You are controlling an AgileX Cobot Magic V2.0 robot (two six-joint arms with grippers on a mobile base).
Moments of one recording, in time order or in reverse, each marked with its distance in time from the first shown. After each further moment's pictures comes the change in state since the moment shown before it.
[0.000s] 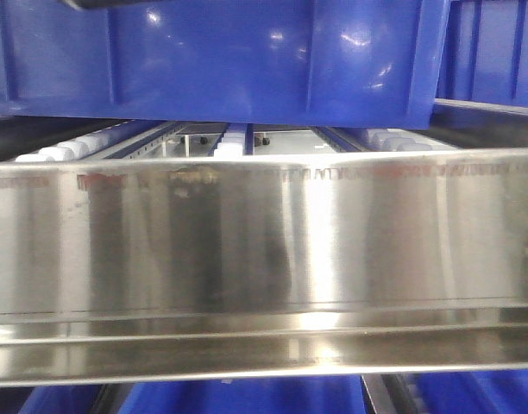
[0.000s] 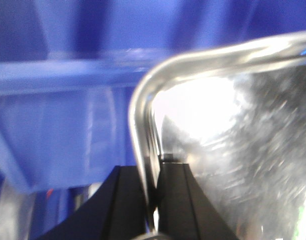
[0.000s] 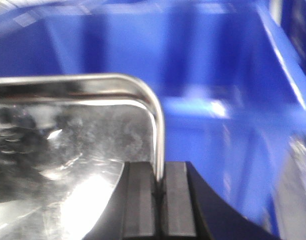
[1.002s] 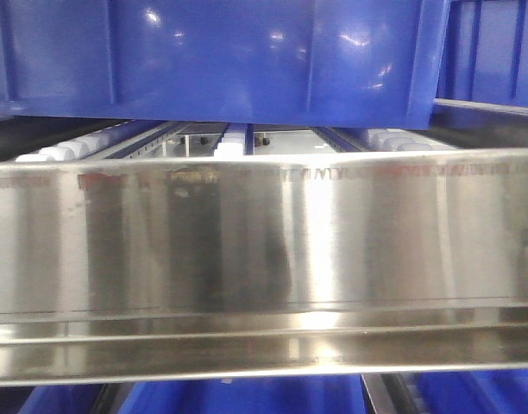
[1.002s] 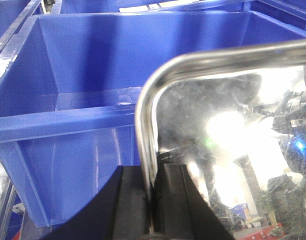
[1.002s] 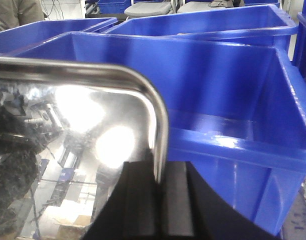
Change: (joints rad) left arm -0.002 -0.086 0.000 0.073 -0.042 0.019; right arm 0.002 0.000 0.000 -0.081 -0.026 -0.002
